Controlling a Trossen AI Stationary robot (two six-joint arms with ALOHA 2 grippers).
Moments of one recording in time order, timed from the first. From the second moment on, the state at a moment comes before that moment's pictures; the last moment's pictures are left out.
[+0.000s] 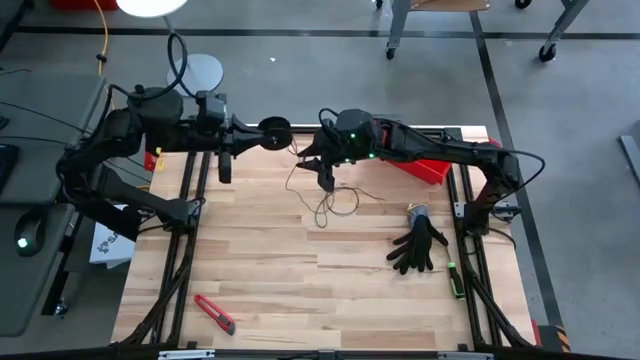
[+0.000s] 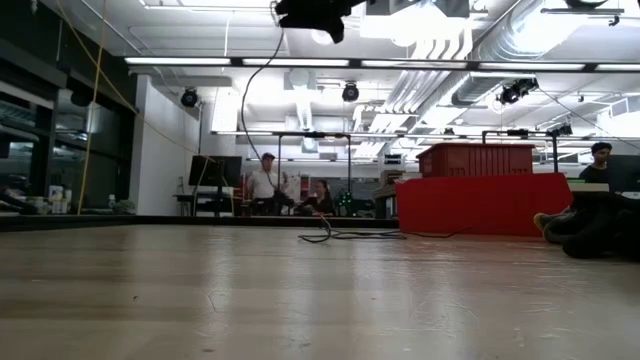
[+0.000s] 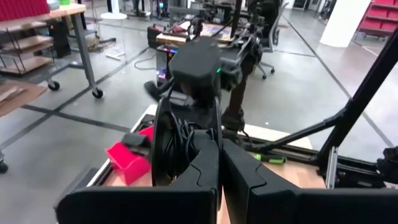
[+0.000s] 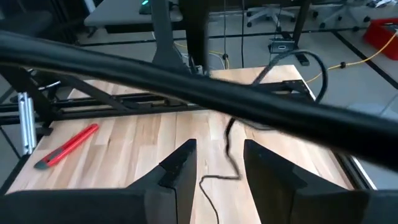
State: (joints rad) left arm 0.06 1.20 1.78 -0.80 -0.15 -0.12; right arm -0.20 1.74 1.67 -0.34 -0.17 -0.03
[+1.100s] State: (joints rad) left arm 0.02 1.17 1.78 -1.09 0.17 -0.26; right arm -0.37 1.64 1.80 -0.63 -0.31 0.02
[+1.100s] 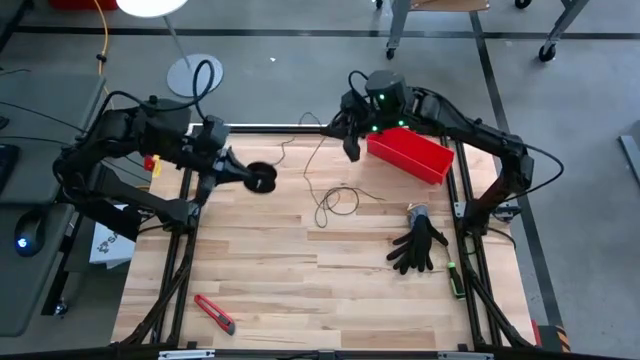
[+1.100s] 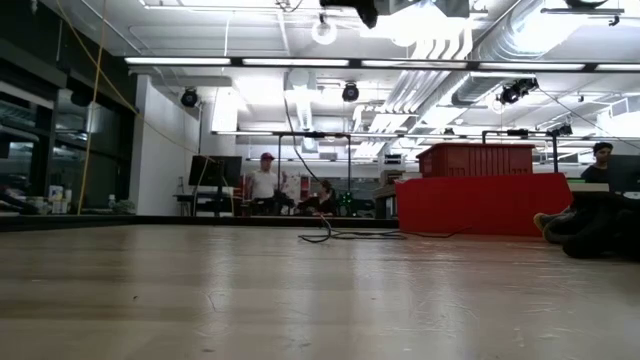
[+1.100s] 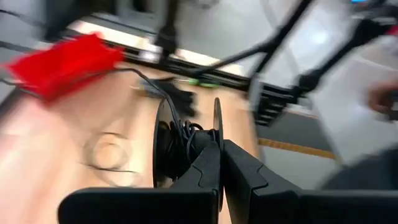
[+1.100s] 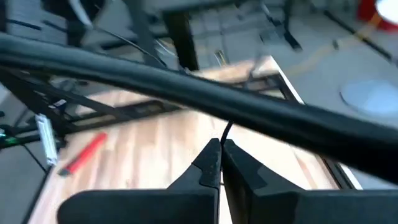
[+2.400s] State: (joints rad) left arm 0.08 1.18 2.00 -0.68 -0.15 0.15; right arm -0.19 1.64 1.45 -0.44 -0.49 0.25
